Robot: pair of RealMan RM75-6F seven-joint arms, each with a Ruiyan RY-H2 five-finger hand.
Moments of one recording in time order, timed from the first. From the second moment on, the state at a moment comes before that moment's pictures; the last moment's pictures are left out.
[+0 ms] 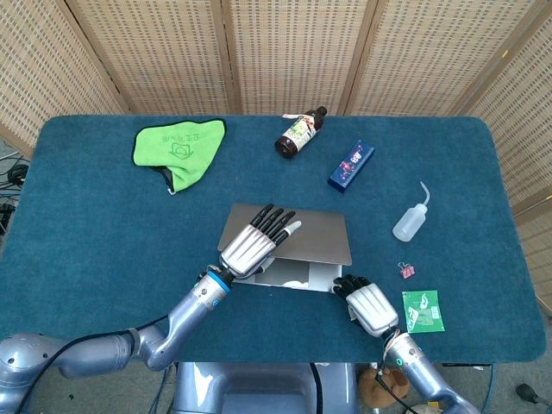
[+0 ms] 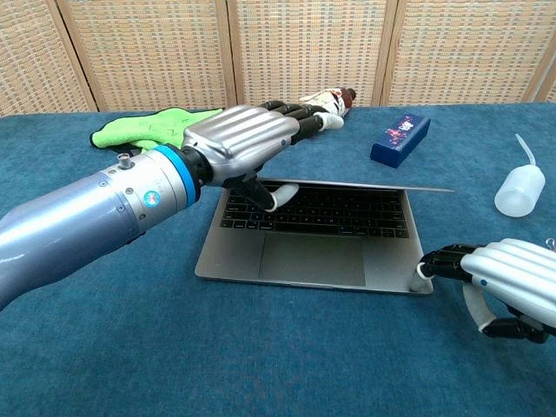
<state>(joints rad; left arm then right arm) -0.89 -1.81 -0.22 -1.34 1.33 1.00 0.50 0.40 -1.58 -0.05 -1.38 -1.55 1.07 -0.23</state>
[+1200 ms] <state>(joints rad) -0.95 -1.73 -0.31 -1.33 1.20 0.99 0.55 0.45 -1.54 -0.04 -1.43 -1.52 1.00 -0.37</state>
